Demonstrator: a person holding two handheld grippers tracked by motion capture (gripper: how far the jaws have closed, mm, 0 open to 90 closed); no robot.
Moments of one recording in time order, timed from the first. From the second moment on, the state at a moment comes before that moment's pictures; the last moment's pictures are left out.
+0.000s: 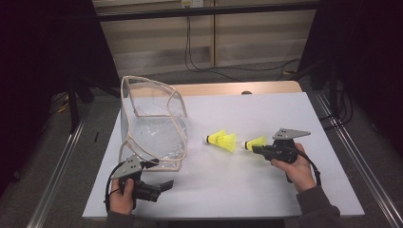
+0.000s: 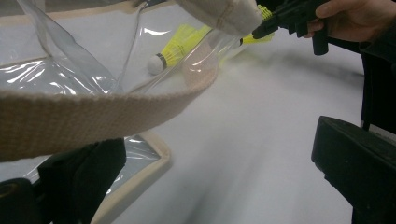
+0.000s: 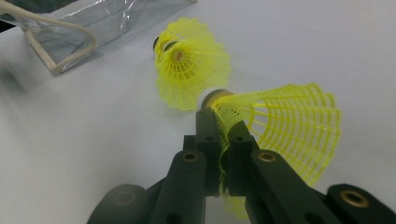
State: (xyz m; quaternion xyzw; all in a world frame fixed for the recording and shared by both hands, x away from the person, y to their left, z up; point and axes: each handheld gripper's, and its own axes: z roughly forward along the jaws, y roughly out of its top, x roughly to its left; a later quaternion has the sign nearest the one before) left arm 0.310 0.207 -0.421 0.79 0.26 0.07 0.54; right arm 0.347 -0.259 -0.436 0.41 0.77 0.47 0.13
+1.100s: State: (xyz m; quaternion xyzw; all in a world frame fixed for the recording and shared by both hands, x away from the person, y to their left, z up) left arm 0.309 0.207 -0.421 0.79 0.26 0.07 0.54; right arm 0.352 -0.242 -0.439 0.42 0.76 0.47 0.13
